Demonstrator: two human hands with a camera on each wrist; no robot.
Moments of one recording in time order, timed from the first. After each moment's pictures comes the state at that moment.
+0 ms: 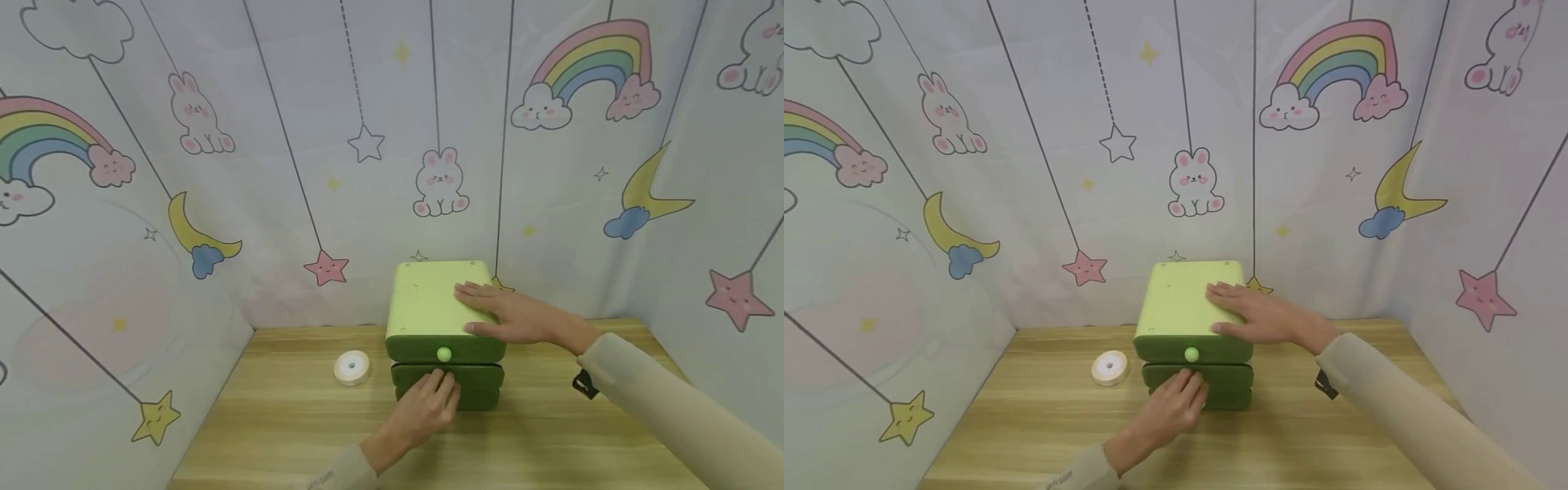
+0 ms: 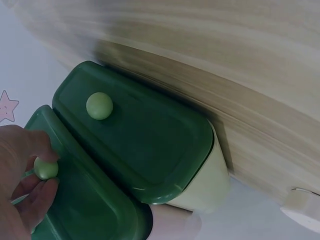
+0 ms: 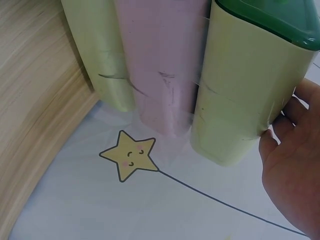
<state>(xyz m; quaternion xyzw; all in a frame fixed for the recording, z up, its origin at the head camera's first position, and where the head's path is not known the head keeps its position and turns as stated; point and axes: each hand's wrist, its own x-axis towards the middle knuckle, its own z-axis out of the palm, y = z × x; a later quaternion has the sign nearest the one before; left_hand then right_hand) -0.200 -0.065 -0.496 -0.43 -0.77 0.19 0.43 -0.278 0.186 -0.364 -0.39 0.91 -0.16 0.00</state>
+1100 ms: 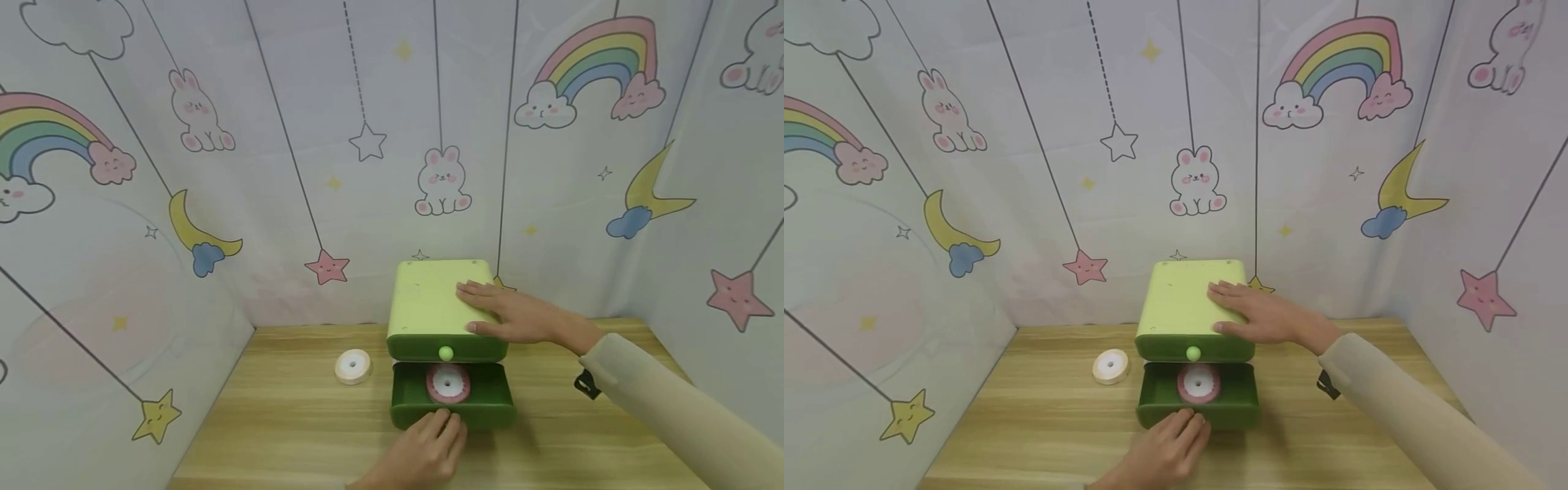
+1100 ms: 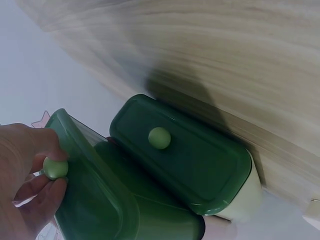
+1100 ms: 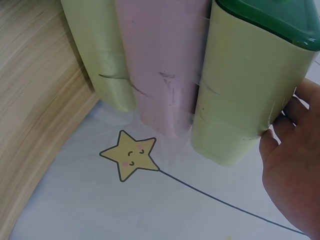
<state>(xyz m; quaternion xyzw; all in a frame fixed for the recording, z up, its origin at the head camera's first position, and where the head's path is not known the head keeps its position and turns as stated) -0.151 -0.073 -0.494 -0.50 -0.71 0.12 0.48 -0.277 0.184 -0.361 -0.38 0.91 -0.16 0.01</state>
